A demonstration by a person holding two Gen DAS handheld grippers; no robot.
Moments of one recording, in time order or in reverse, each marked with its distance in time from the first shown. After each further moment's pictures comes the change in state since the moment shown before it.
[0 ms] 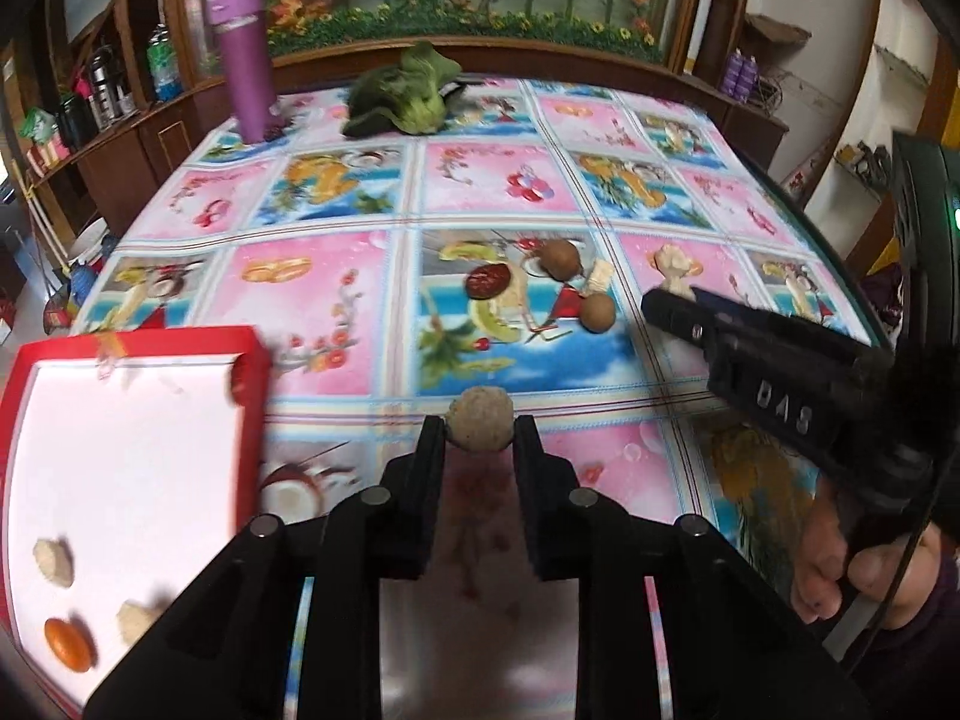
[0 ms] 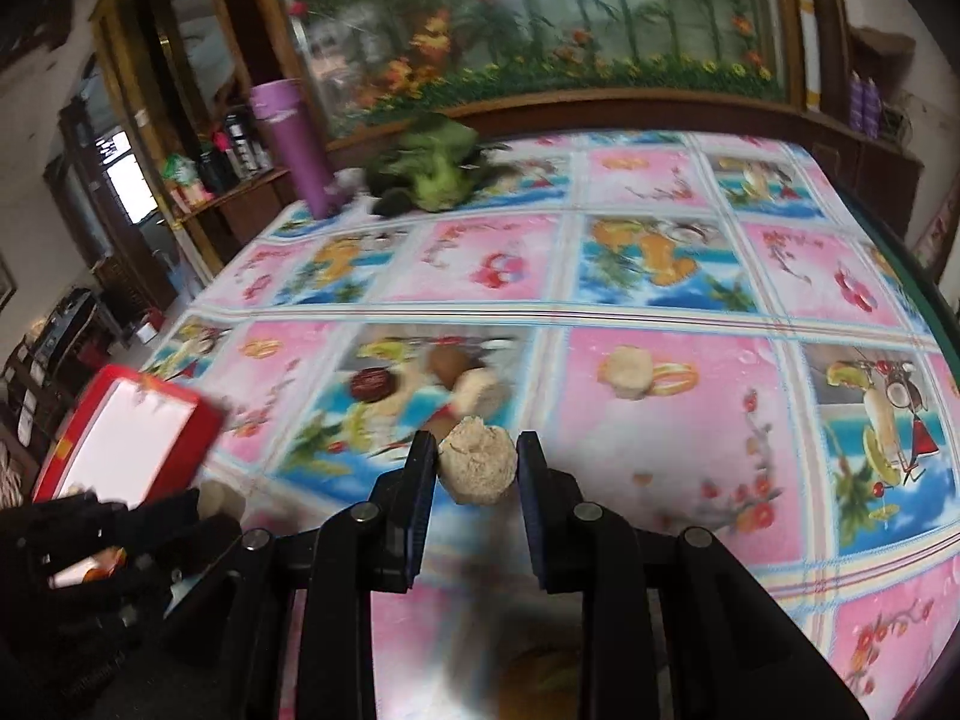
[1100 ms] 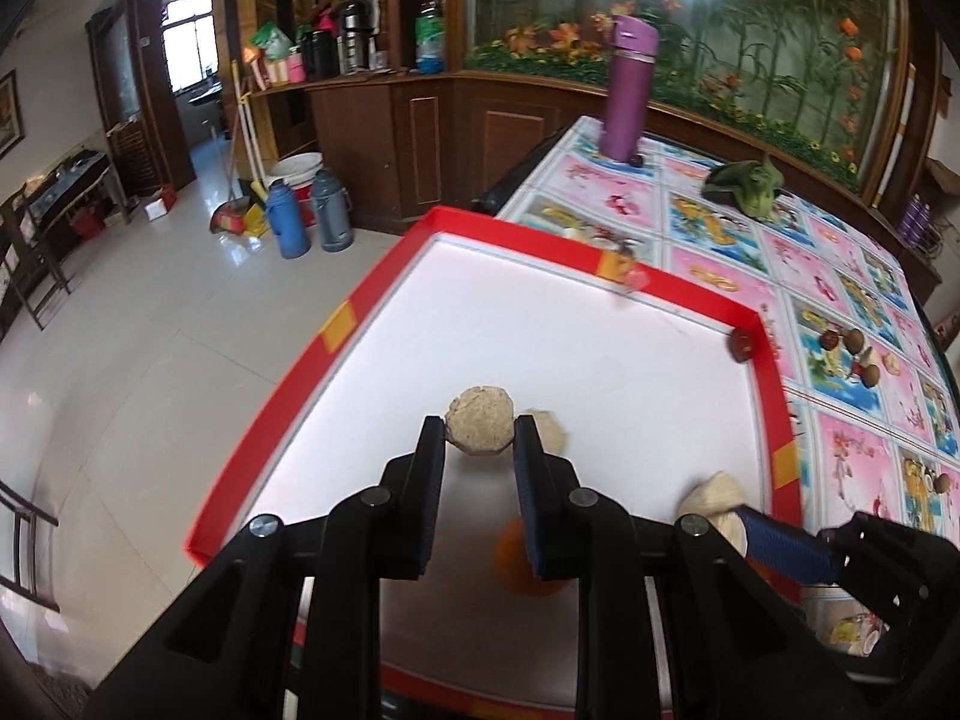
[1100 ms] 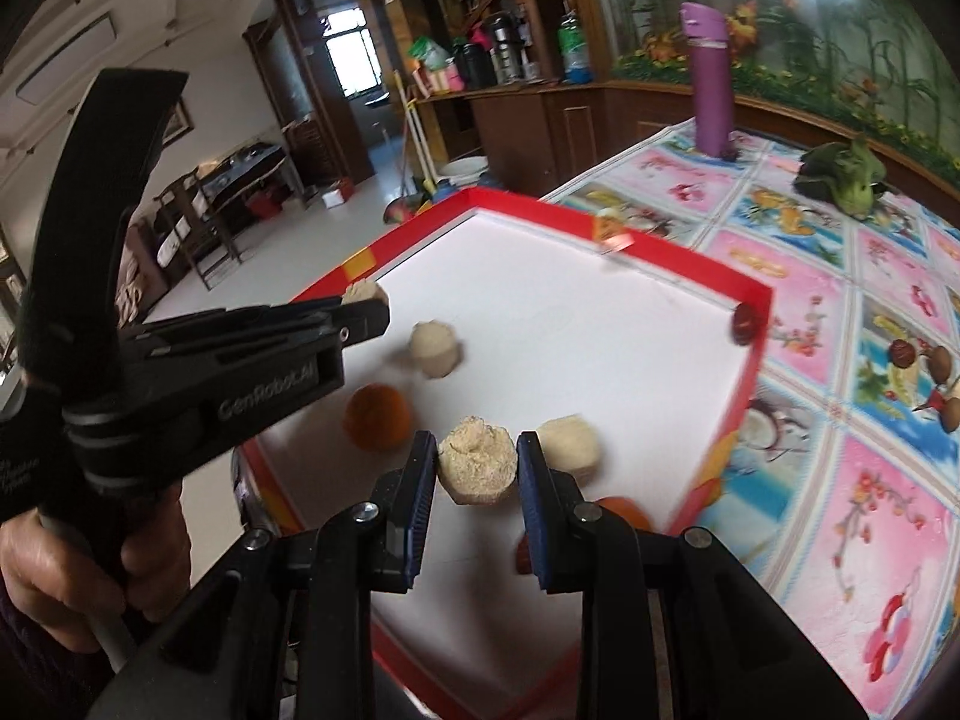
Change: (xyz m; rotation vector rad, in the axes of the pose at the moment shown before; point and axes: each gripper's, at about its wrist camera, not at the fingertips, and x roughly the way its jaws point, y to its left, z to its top) left arm -0.094 0.214 -0.094 -0.348 -0.112 0.338; right arm 0.001 0.258 -0.078 -0.361 0.142 0.378
